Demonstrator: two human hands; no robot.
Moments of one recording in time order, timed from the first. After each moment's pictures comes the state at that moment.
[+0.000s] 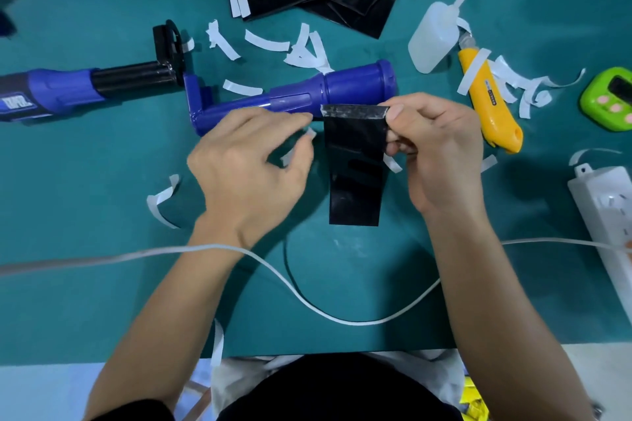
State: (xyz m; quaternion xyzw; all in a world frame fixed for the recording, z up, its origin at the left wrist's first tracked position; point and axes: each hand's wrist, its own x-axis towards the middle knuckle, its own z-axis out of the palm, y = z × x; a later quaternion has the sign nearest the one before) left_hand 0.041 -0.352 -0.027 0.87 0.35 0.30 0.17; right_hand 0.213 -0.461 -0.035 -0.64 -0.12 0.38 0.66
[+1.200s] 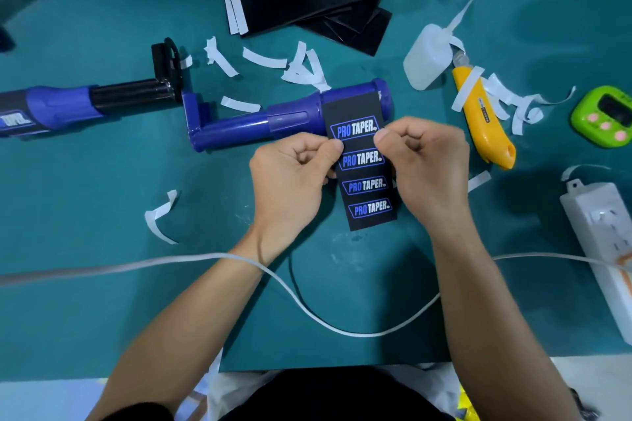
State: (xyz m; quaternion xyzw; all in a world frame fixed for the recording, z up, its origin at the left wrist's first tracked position) left_hand 0.082 -0.371 -0.060 0.59 0.49 0.23 0.60; right_hand 0.220 -0.464 -0.055 -0.79 -0.25 0.28 0.48
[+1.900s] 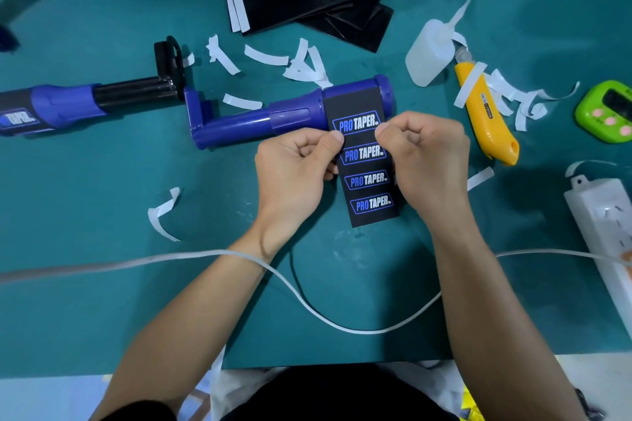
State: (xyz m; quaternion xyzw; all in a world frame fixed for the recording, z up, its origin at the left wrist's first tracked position) left_hand 0.085 -0.368 -0.064 0.56 0.50 0.22 0.62; right_hand 0.218 -0.459 -0.054 -0.82 -0.24 0.26 0.45
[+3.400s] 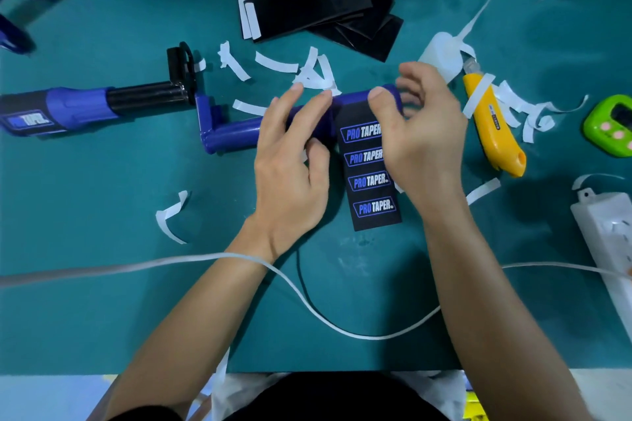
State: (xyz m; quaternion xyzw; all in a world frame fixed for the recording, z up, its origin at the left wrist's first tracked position) left_hand 0.072 -0.360 -0.070 0.80 0.36 0.32 0.35; right_hand 0.220 -0.421 -0.039 -0.84 -0.24 0.19 0.45
